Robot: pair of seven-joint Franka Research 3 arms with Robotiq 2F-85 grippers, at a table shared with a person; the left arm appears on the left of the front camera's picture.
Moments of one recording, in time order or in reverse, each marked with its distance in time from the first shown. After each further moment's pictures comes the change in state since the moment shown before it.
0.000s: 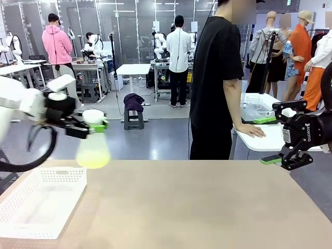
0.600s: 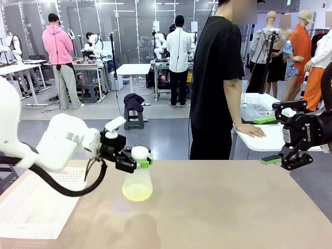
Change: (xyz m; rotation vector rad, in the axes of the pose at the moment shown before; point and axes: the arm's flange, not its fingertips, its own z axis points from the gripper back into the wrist) left arm -0.093 0.042 -0.158 -0.218 -0.085 0.077; right arm 0.000 0.000 0.000 0.000 0.000 0.000
